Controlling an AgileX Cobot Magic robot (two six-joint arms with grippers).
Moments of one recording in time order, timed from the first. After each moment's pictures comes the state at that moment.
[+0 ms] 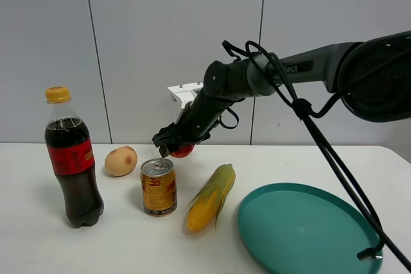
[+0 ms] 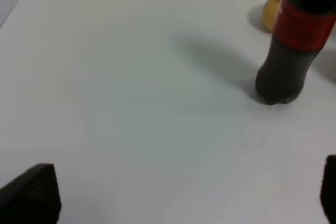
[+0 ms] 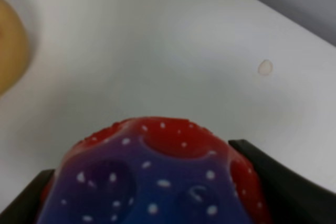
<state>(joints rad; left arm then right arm) 0.12 -0.01 -0.50 0.01 1.06 -0.02 0.53 2.55 -2.17 0.29 0.59 -0.43</state>
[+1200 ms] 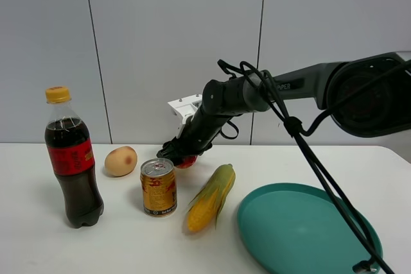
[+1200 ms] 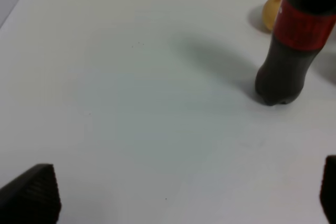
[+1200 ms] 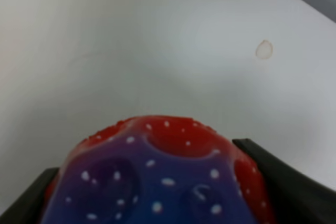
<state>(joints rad) 0.12 -0.01 -0.50 0.01 1.06 -0.02 0.53 2.61 -2.17 0.22 0.53 -0.43</state>
